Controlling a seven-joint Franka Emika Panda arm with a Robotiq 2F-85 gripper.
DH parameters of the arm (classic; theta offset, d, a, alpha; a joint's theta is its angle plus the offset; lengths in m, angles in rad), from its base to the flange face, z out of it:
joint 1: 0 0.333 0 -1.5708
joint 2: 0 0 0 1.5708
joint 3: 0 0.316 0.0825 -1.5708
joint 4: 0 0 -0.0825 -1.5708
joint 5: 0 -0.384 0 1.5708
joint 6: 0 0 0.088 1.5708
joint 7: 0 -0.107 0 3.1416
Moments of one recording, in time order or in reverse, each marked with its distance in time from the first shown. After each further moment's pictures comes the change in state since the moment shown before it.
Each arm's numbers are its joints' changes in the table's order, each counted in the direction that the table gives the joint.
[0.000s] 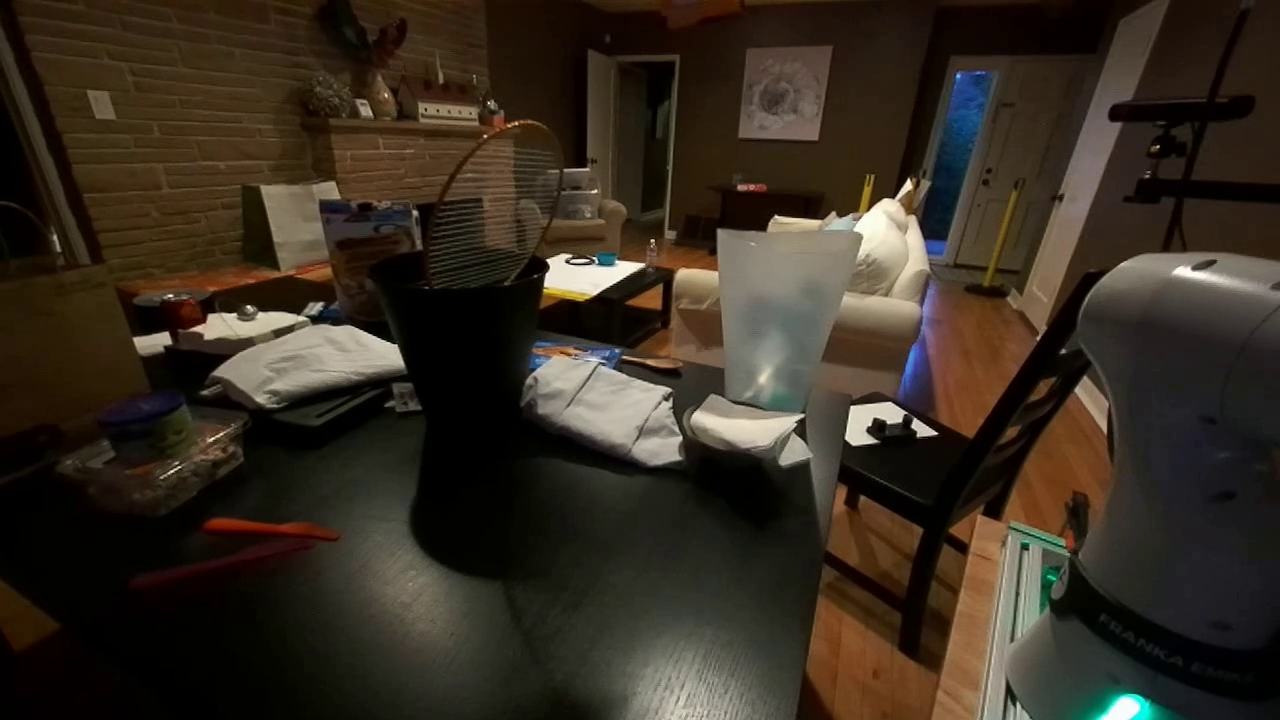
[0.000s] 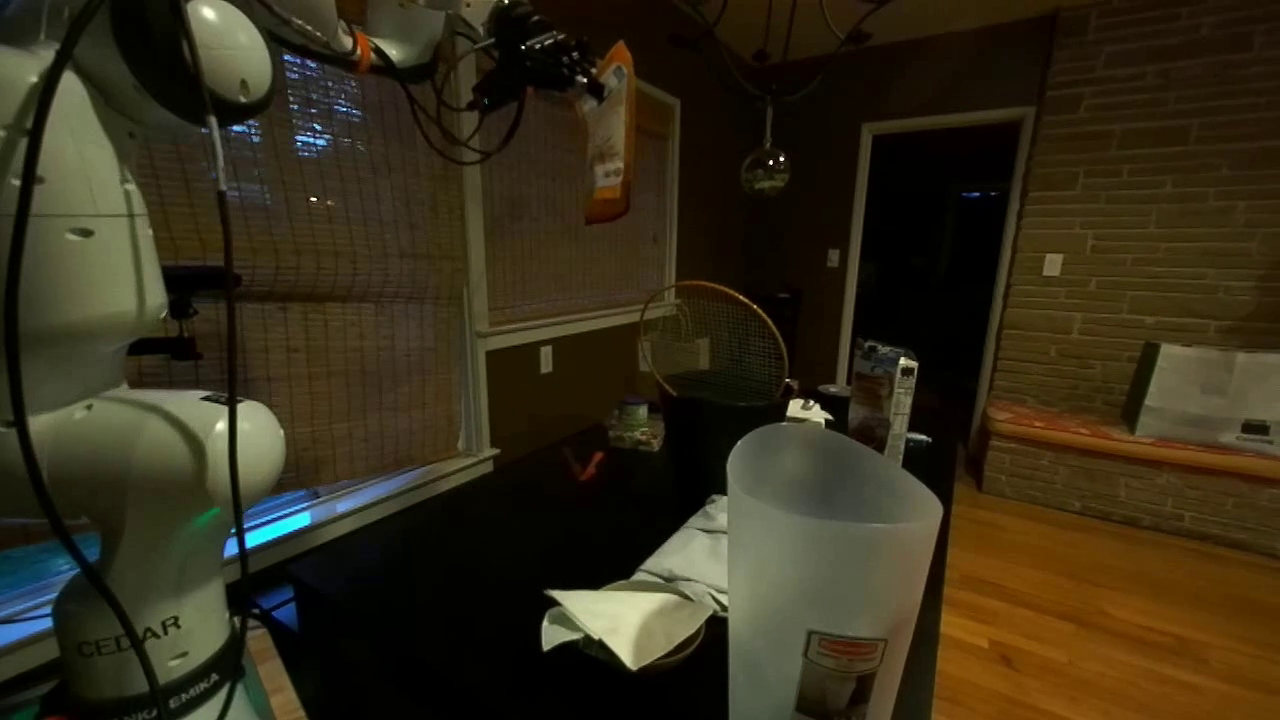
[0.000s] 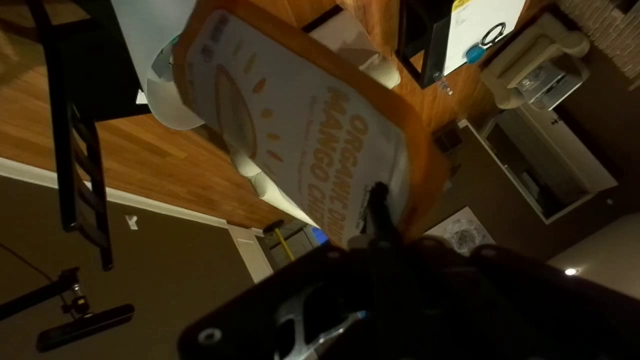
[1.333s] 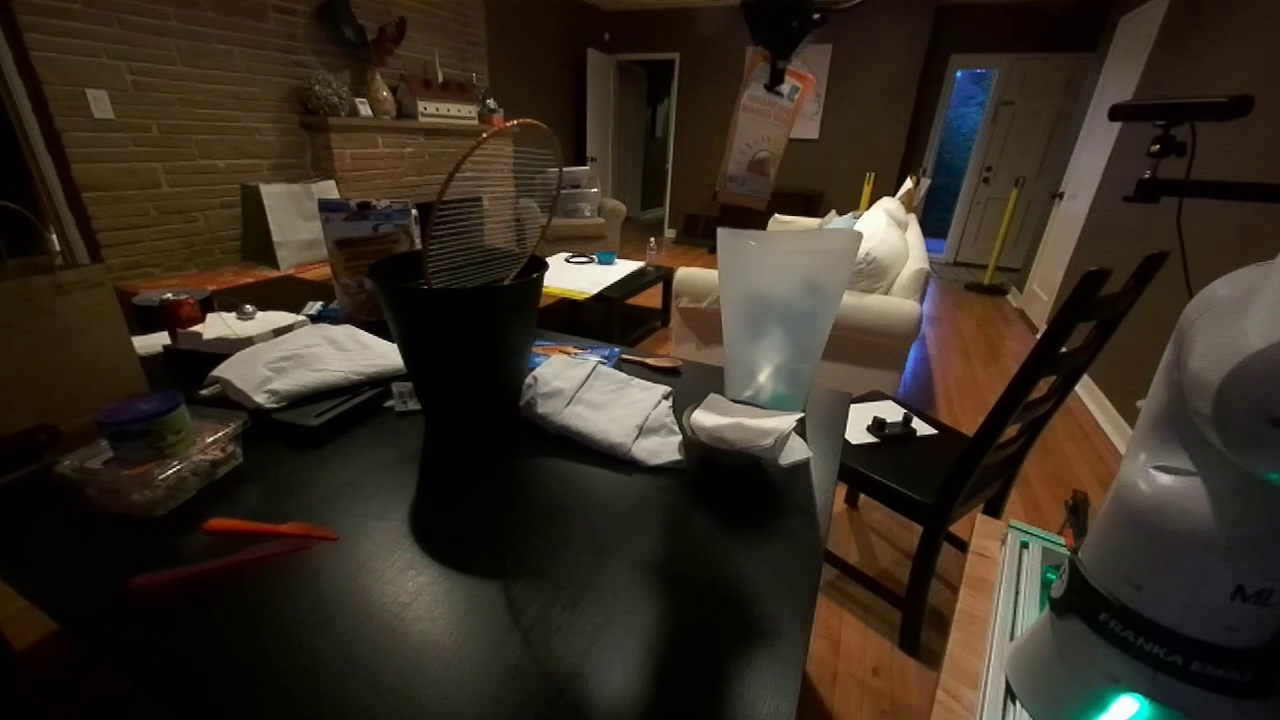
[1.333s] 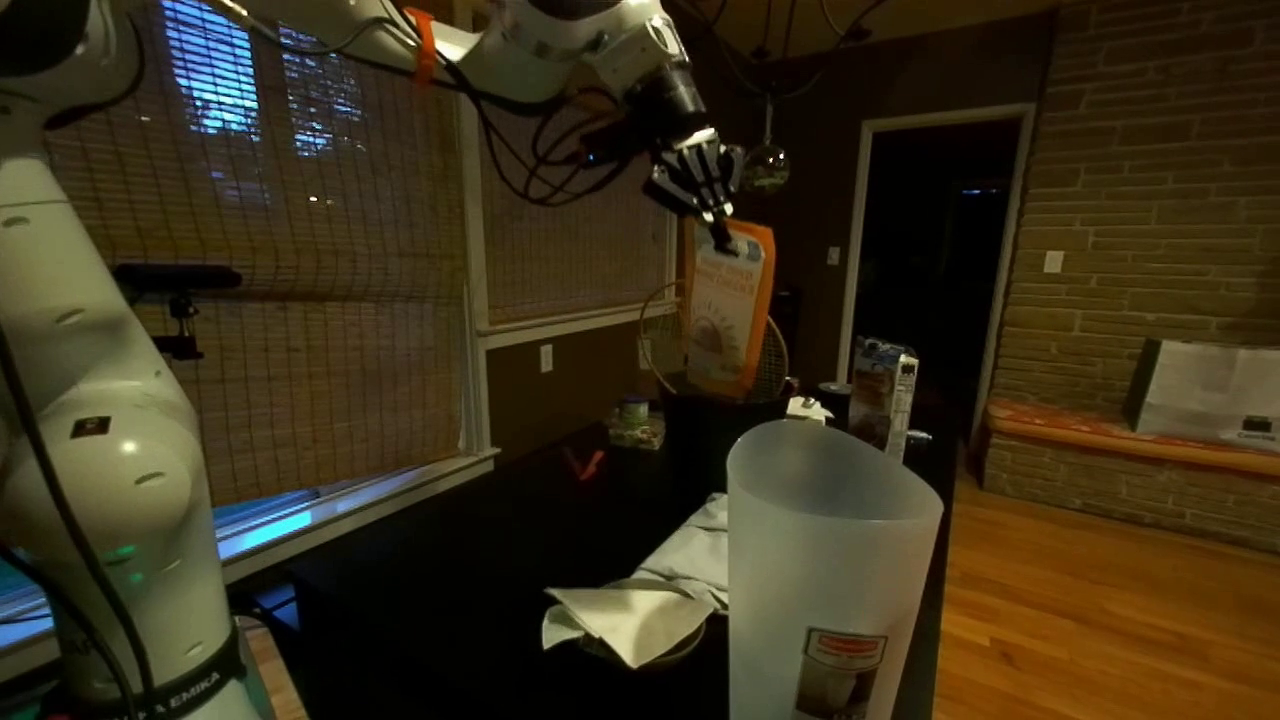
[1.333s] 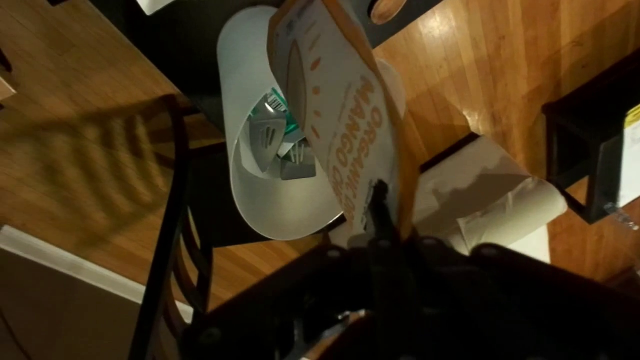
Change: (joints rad) arm -0.896 -0.183 0.126 0.515 -0.608 -0.560 0.277
